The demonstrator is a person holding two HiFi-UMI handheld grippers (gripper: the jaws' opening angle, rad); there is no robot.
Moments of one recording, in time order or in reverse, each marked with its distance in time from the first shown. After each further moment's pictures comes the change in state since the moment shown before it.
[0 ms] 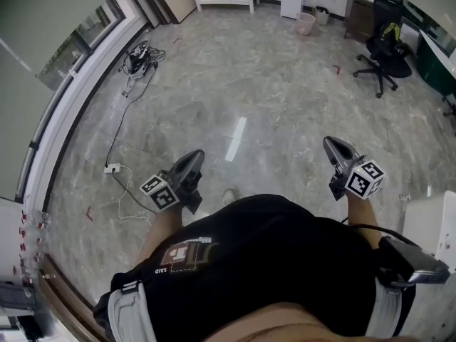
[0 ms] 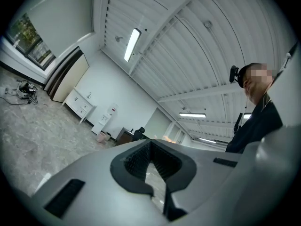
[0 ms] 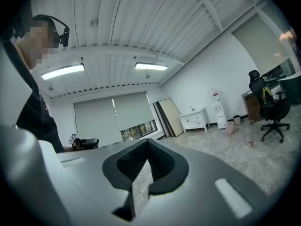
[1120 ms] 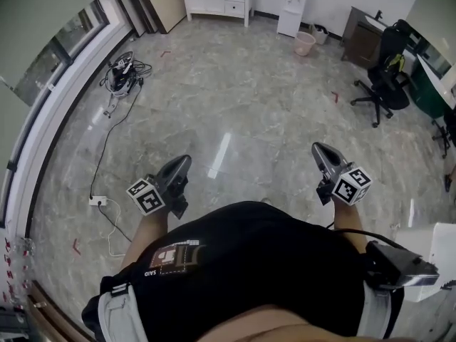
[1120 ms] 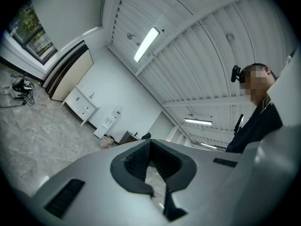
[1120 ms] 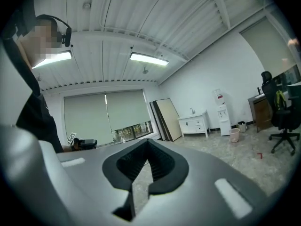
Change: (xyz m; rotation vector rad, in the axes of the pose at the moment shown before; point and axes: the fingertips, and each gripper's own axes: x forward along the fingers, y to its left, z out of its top) left arm 0.087 0.300 0.178 -0.049 0.010 -0.028; right arm 0.333 -0.082 0.066 -0.041 -0.006 -0.049
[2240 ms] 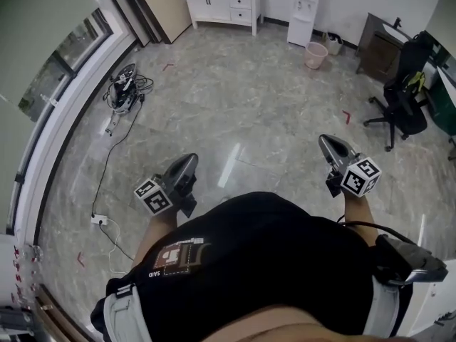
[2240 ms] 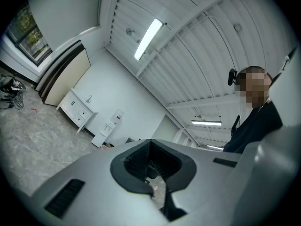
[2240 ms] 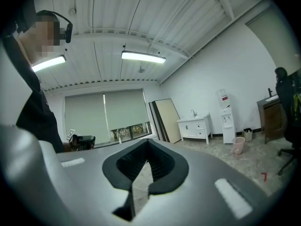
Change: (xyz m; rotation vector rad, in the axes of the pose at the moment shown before) left arm 0.278 0.107 0.057 0.036 -0.069 0.019; right arm 0.144 -0.282 0.097 -0.048 0.020 0.073
